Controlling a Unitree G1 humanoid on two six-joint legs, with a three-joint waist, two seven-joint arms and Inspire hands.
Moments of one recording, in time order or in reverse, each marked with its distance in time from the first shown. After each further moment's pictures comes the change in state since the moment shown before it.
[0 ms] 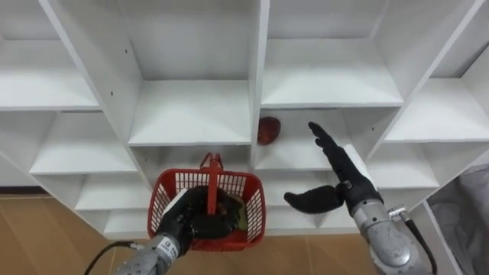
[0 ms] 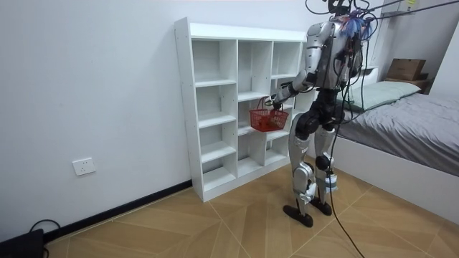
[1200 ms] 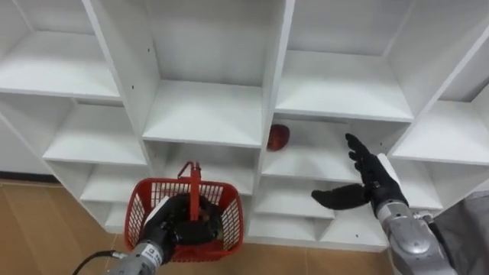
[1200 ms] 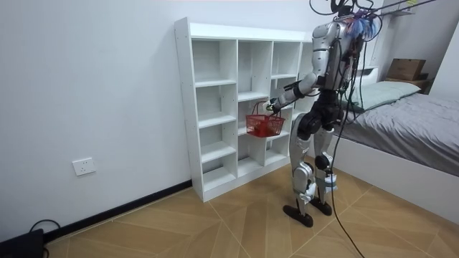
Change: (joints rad) left arm 0.045 -0.016 0.131 0.001 0.099 0.044 -0.049; right arm -0.143 -0.018 -0.119 0.289 0.122 0.055 0.016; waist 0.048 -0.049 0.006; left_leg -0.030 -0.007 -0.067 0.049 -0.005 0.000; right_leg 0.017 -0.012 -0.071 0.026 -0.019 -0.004
